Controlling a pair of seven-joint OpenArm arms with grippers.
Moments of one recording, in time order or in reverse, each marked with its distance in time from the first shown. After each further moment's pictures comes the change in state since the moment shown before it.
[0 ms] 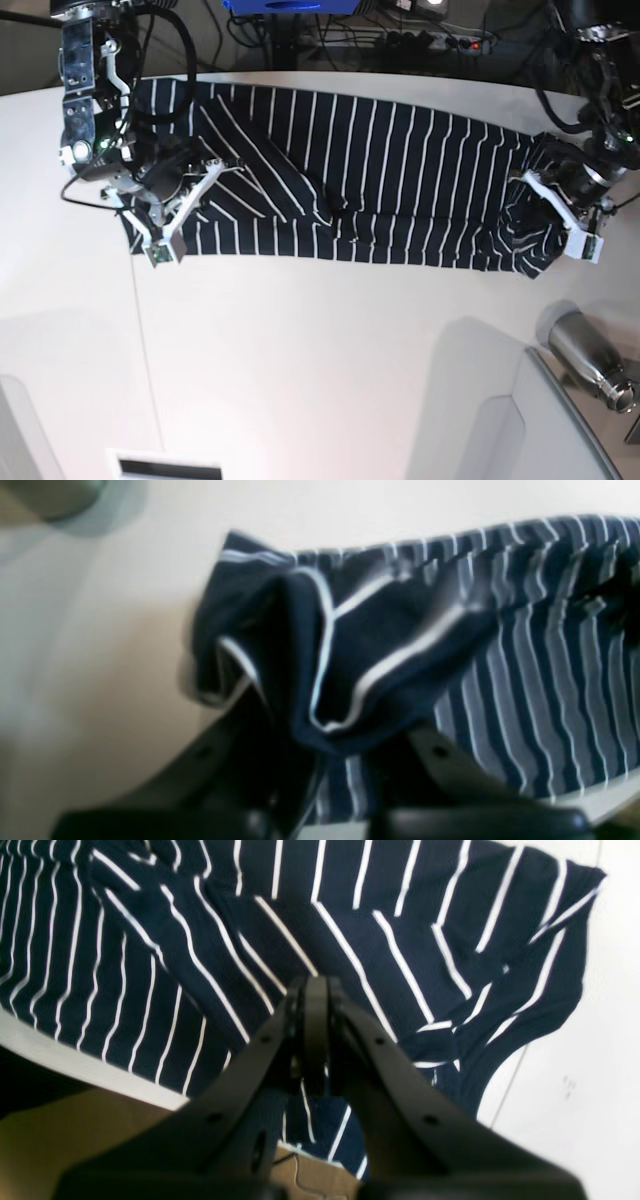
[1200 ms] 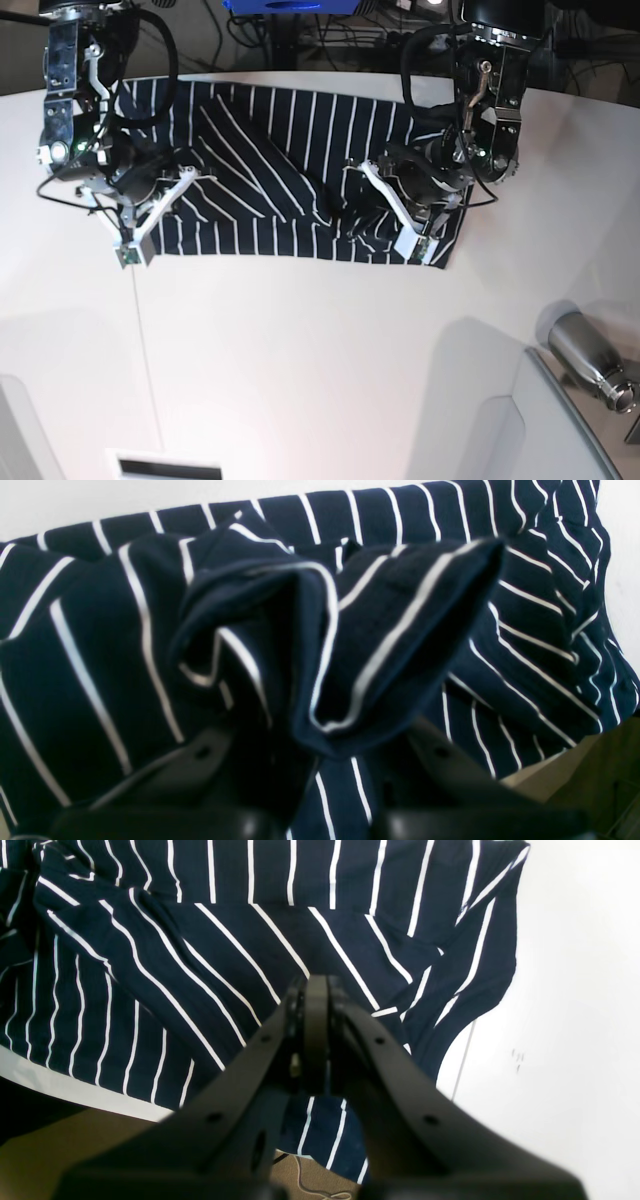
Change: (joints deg) left arm -4.9 9.3 30.0 -3.8 0.0 16.6 3.3; right arm -0.1 0.8 5.2 0.0 0.2 0.0 -0.2
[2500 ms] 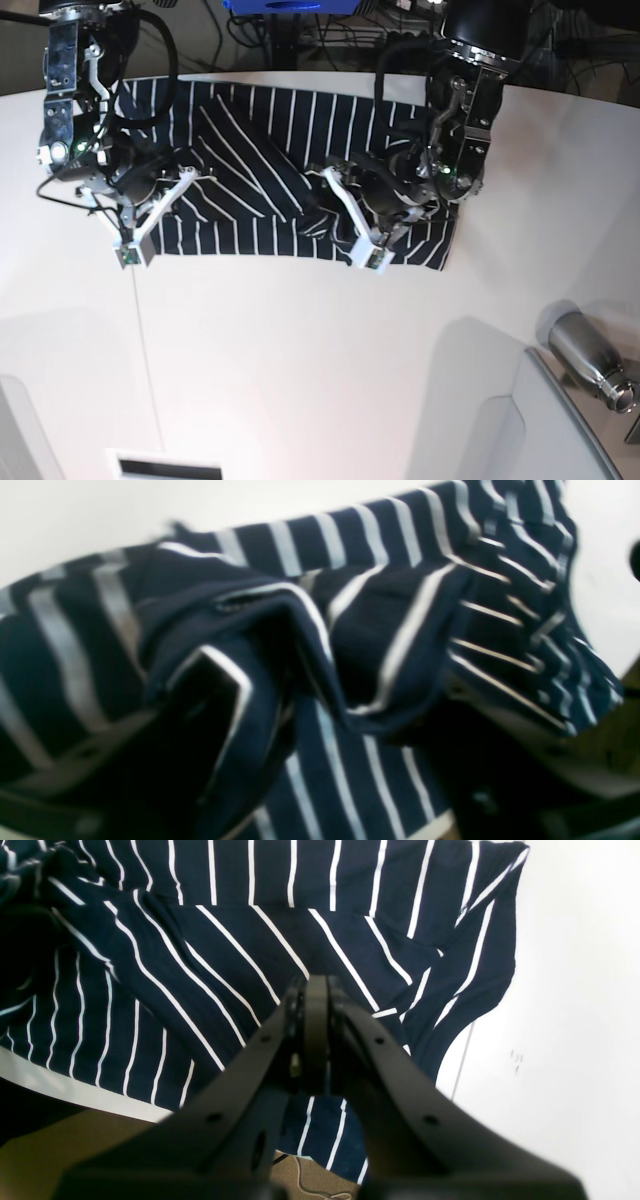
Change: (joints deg) left arm -4.6 2.1 7.9 -4.3 0.0 0.1 0.0; right arm 0.0 0.0 0.0 0.0 0.0 0.0 0.0
